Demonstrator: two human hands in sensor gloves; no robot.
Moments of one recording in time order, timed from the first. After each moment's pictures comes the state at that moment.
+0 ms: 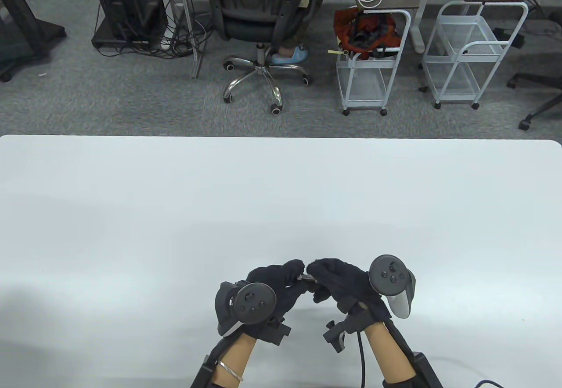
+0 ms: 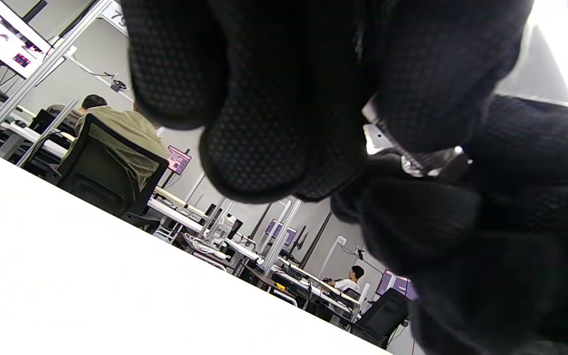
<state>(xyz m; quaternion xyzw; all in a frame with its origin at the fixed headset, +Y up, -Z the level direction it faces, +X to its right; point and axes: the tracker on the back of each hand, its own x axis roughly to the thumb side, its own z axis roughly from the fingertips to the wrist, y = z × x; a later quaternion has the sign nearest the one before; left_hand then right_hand) -0.081 -0.700 -0.264 0.17 -0.20 0.30 0.92 0.137 -0.725 -0.291 0.14 0.01 0.83 0.54</state>
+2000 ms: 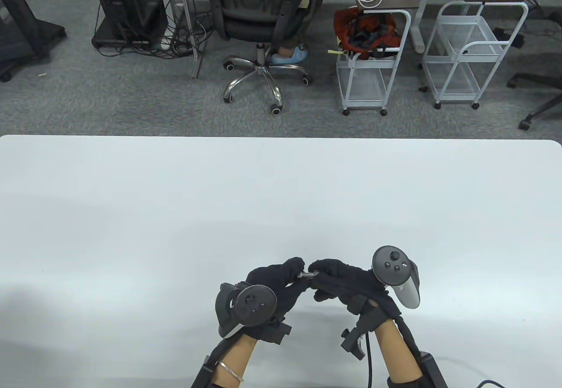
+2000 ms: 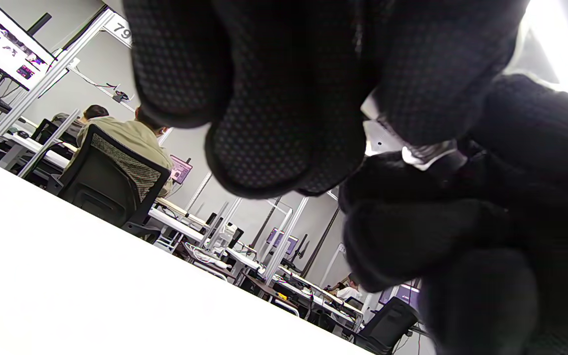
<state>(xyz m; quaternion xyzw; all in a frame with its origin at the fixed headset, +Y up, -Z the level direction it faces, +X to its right) -0.081 -0.694 -0.261 0.18 -0.19 0.31 0.91 0.145 -0.716 -0.295 0.20 0.14 0.80 0.55</state>
